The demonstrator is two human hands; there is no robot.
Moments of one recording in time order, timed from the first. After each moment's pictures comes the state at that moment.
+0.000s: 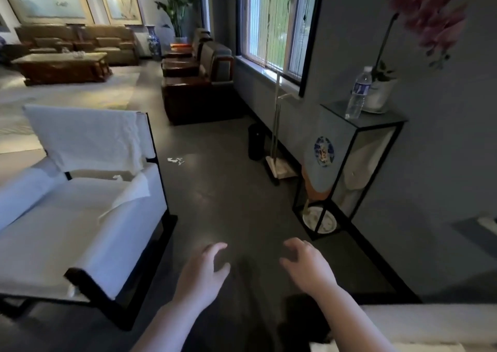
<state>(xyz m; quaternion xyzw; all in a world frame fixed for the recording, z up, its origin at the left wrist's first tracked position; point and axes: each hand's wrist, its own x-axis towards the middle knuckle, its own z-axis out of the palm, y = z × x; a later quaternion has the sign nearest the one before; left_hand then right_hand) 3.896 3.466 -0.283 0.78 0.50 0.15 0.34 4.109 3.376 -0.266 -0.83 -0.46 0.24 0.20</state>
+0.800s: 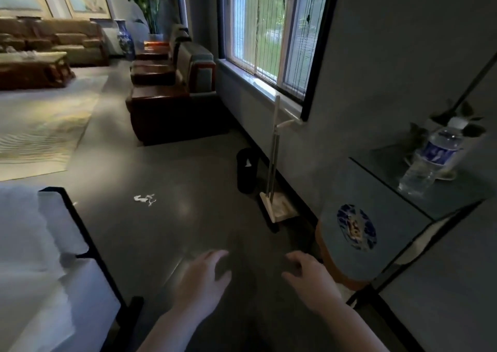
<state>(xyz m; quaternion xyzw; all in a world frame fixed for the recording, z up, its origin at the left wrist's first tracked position) 4.131 3.939 -0.290 0.81 0.47 0.13 0.33 4.337 3.825 -0.263 -0.85 -0.41 0.29 0.19</state>
